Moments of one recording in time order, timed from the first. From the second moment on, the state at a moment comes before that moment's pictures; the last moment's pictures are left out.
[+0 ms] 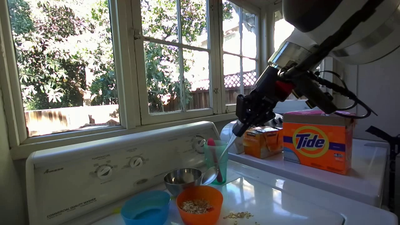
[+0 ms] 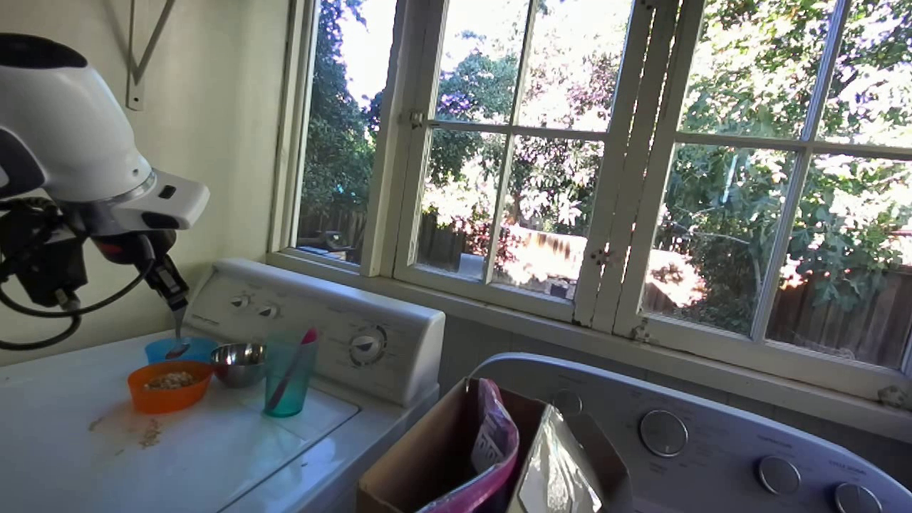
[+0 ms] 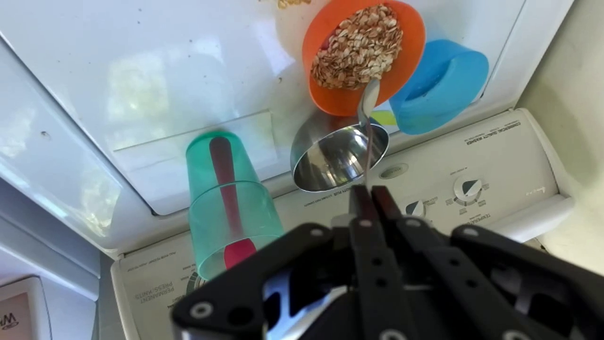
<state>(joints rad) 0.25 -0.04 -0.07 -2.35 0.77 2.90 -0.37</state>
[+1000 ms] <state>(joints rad) 0.25 0.10 -0.05 -2.29 1.05 2.95 -0.69</state>
